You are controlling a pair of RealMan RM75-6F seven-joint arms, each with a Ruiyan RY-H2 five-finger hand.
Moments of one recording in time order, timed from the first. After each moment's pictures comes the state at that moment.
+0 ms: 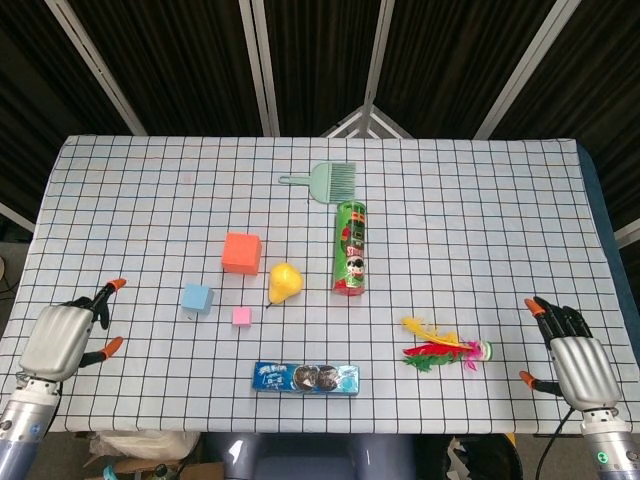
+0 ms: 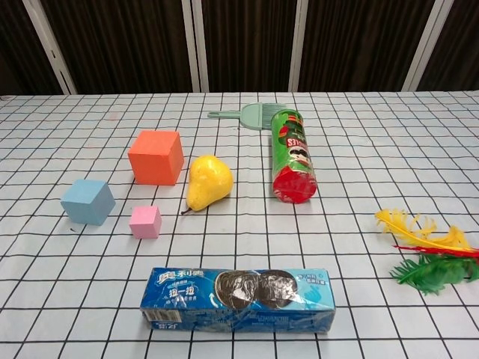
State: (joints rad) left arm -0.20 -1.08 -0.08 -1.93 1.45 1.33 0.33; right arm 0.10 -1.06 0.01 -1.70 -1.51 1.38 -0.07
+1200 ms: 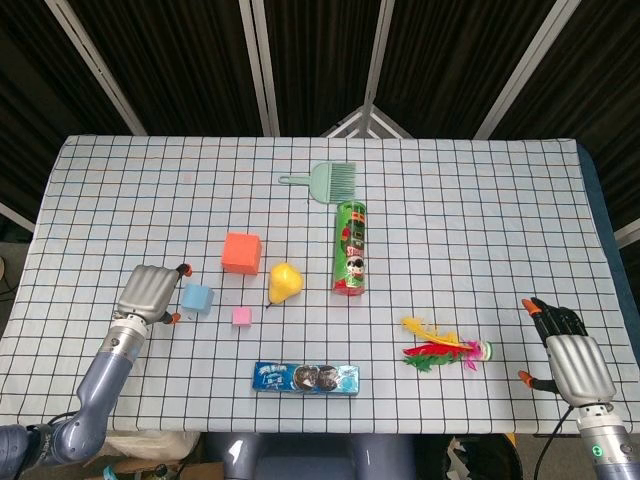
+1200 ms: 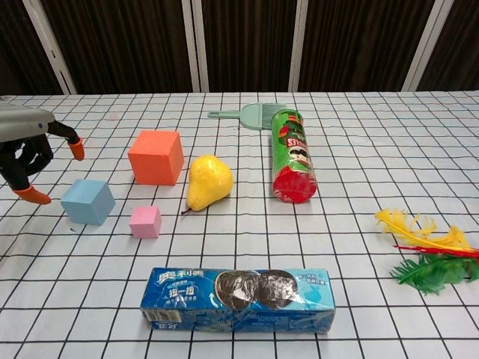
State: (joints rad) left arm -0.65 -1.32 -0.15 -1.83 0.72 1.10 0.82; right arm 0.12 -1.08 0.02 -1.69 -1.46 1.33 -0.10
